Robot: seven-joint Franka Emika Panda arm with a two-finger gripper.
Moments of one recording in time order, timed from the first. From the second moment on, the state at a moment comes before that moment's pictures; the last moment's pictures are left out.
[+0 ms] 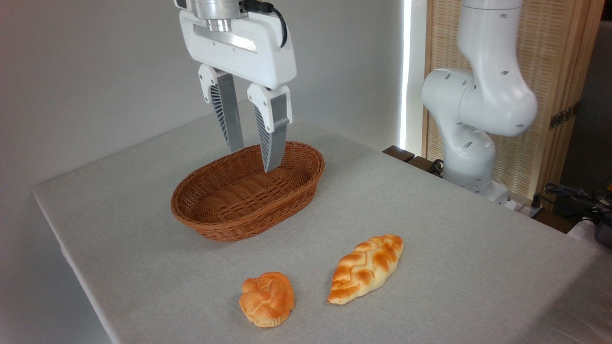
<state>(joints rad) -0.02 -0.09 -0.02 -1.66 -0.03 1.62 0.68</state>
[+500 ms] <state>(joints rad) 0.03 -0.06 -0.05 -1.64 -0.03 1.62 0.69</state>
